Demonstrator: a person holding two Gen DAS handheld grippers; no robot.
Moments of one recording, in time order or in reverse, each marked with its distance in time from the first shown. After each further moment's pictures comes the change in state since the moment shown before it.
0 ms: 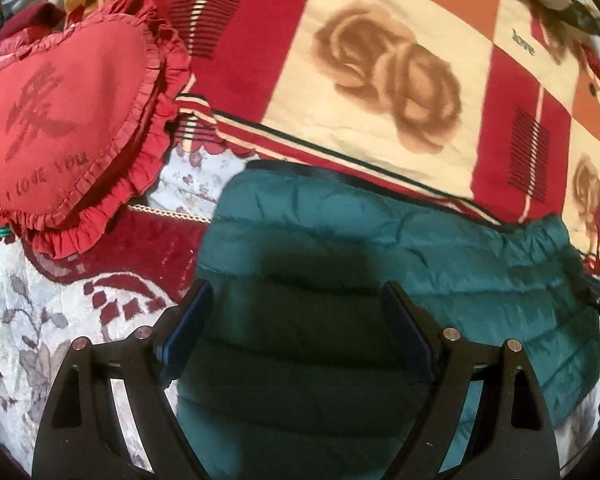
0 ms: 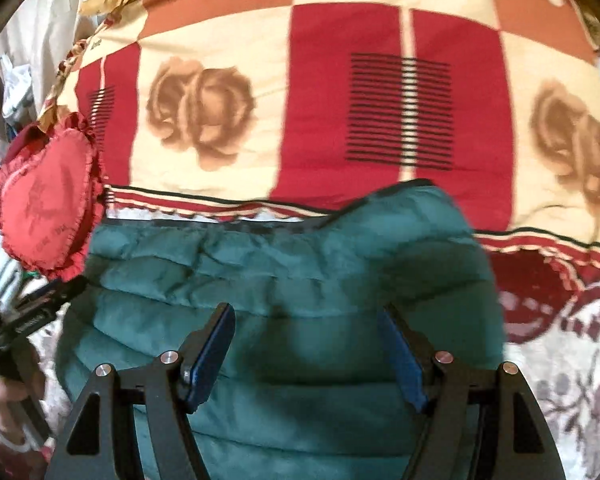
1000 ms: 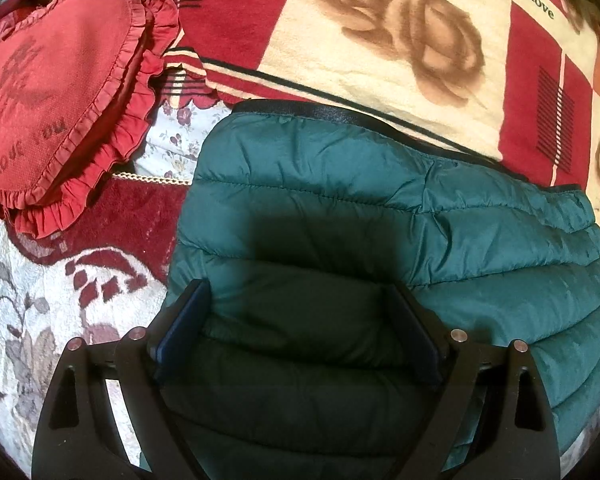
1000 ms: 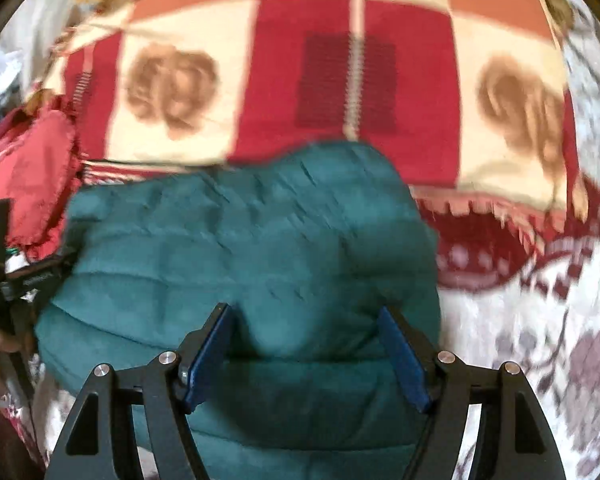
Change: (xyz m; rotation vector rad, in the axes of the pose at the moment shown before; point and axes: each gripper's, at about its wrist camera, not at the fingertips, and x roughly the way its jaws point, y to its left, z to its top) left arm 0.046 0.001 -0.015 0.005 0.090 0.034; right arm 0.001 -0.031 -0.050 0.036 0.055 -0.046
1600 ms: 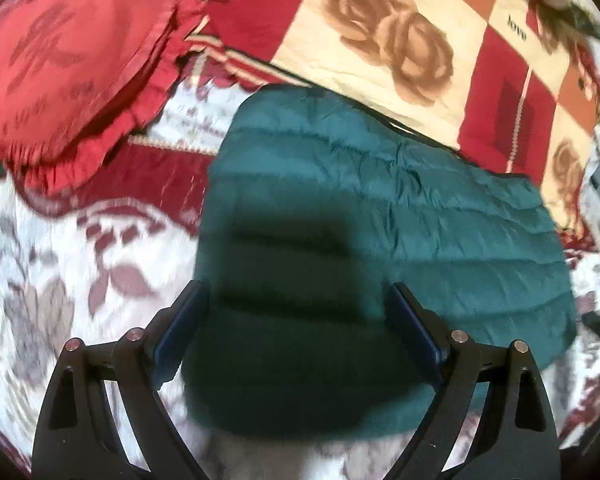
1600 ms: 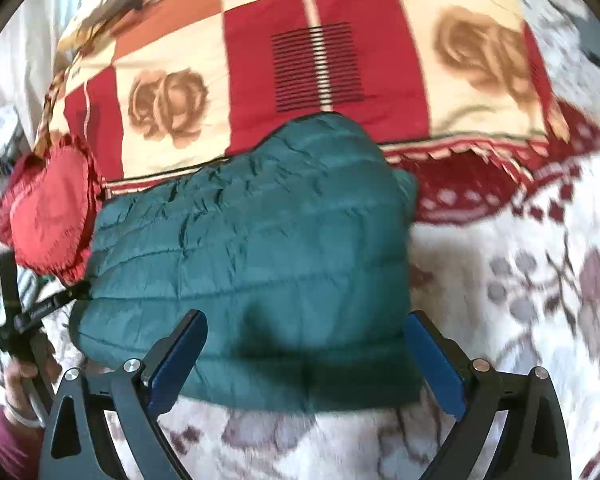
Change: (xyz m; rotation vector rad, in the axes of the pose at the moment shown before) left arm -0.058 0.045 -0.033 -0.085 0.058 -0.169; right arm -0.059 -0.031 -0.041 0.180 -0.008 0.130
